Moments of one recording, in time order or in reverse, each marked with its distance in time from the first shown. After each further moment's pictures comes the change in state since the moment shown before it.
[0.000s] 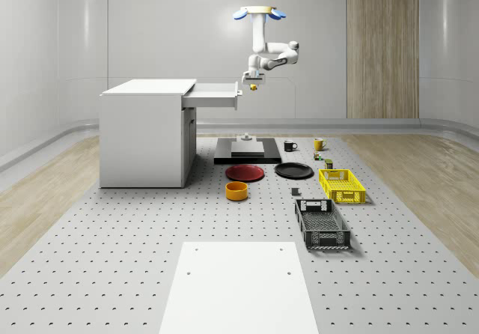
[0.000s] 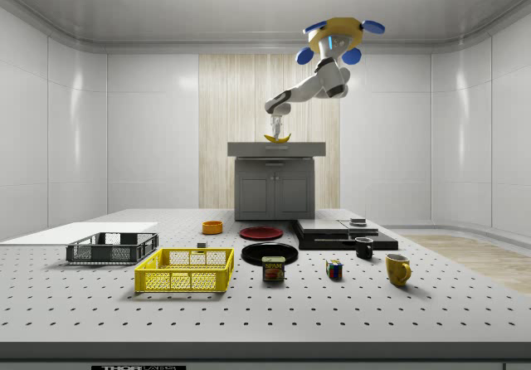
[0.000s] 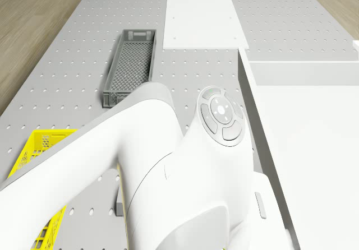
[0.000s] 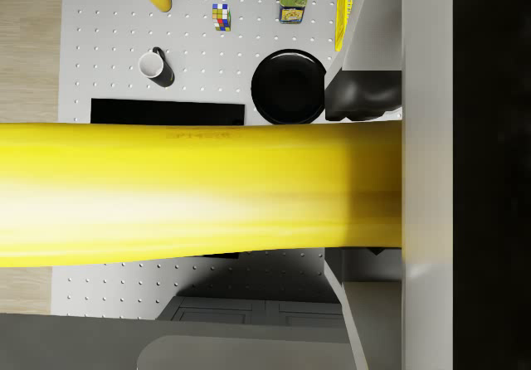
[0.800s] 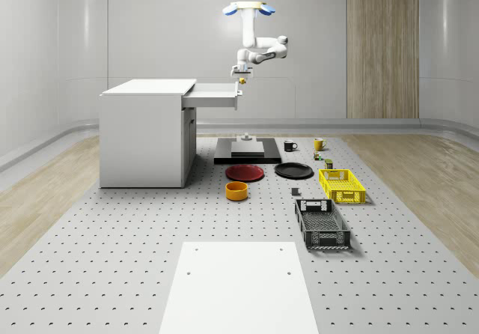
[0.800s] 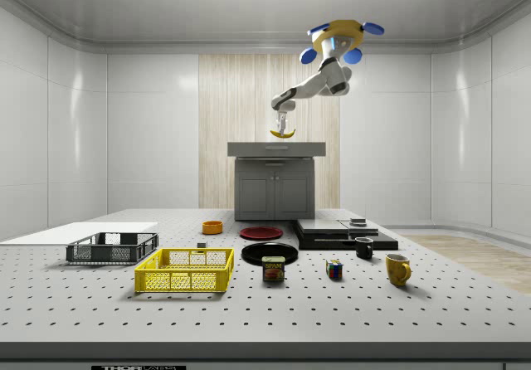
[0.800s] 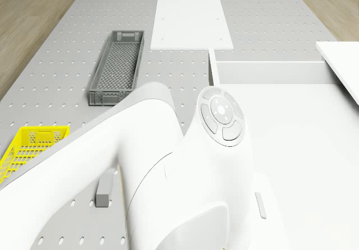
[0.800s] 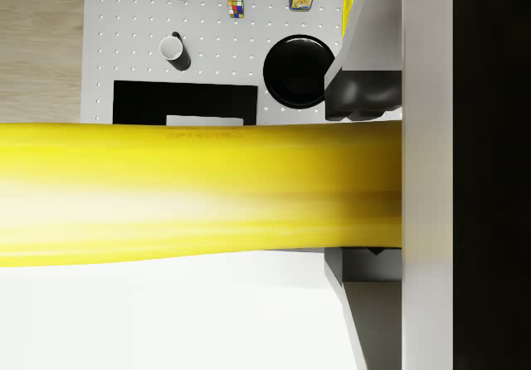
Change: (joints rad) arm 0.002 -0.005 0.000 0.000 -0.002 0.005 -0.001
